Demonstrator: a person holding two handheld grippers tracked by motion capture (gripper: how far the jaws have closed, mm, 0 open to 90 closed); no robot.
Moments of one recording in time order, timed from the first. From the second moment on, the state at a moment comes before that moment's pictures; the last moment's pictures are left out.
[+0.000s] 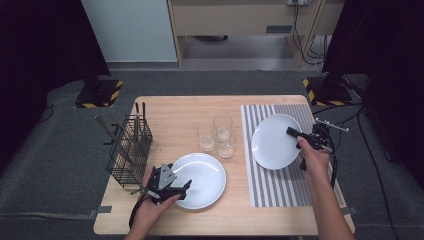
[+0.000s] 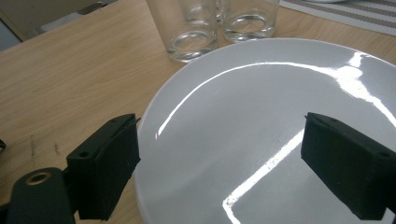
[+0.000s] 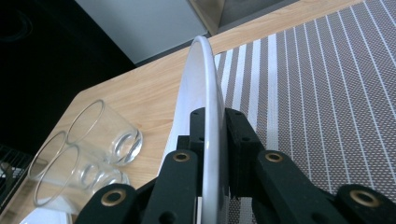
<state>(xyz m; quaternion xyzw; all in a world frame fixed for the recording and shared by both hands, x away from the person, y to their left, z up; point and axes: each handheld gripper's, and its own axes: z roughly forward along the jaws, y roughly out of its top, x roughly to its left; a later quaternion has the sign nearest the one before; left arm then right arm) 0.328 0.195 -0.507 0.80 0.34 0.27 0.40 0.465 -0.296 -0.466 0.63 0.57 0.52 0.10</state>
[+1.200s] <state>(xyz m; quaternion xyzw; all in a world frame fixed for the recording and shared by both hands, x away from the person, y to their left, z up) 0.329 0.194 -0.509 0.81 0.35 0.27 0.39 0.449 -0.327 -0.503 0.63 0.58 0.51 0.08</state>
